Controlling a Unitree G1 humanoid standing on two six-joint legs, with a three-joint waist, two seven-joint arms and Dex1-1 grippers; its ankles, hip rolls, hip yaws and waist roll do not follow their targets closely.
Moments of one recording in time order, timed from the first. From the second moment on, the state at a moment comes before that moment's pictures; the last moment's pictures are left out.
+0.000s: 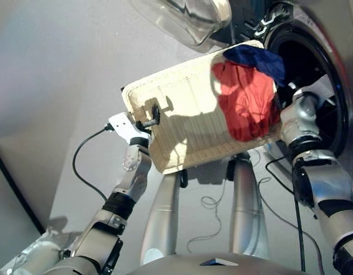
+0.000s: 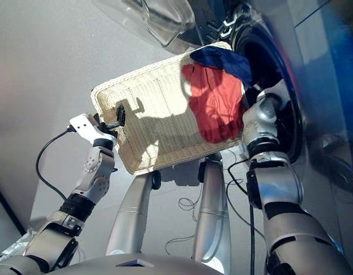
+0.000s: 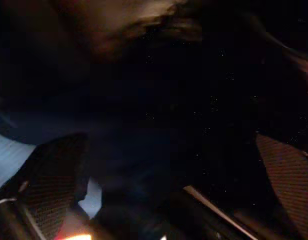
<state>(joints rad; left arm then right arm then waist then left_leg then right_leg) -0.35 0.25 -0.31 0.40 -0.73 -0.37 0.18 -0.88 -0.43 0.21 1.08 0.57 -0.32 -0.34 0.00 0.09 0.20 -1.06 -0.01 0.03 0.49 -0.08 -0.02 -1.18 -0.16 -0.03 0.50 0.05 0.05</state>
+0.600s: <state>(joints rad) -0.40 0.23 -0.31 0.51 -0.73 -0.34 0.14 -0.84 -0.26 0.35 1.26 0.34 -0.20 -0.19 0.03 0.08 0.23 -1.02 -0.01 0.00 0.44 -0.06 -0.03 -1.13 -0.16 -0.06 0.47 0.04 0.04</state>
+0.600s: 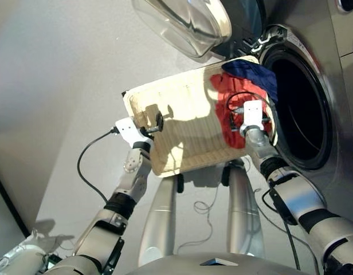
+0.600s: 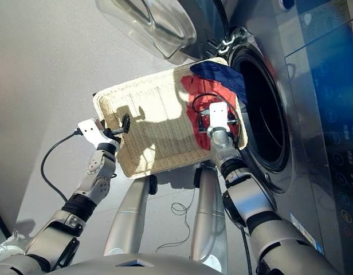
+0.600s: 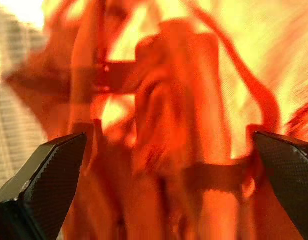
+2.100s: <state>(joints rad) -0.44 0.29 -0.31 0.40 -0.70 -0.35 0.20 -1.06 -0.50 0.27 1.11 -0.11 -0.09 -0.54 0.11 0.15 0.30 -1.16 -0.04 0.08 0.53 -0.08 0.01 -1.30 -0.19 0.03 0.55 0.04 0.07</state>
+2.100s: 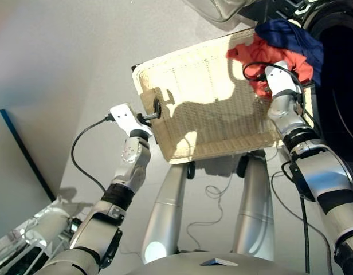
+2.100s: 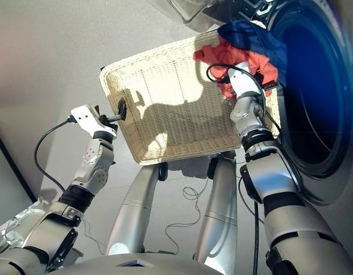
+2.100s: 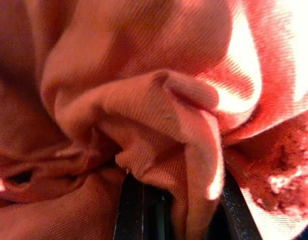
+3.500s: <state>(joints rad) -0.38 0.32 -0.27 0.40 -0.71 -0.36 0.18 -1.10 -0.60 -0.27 0.96 0.40 -0.34 -0.92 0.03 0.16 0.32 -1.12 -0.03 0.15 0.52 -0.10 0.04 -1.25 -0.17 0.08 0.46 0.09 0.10</state>
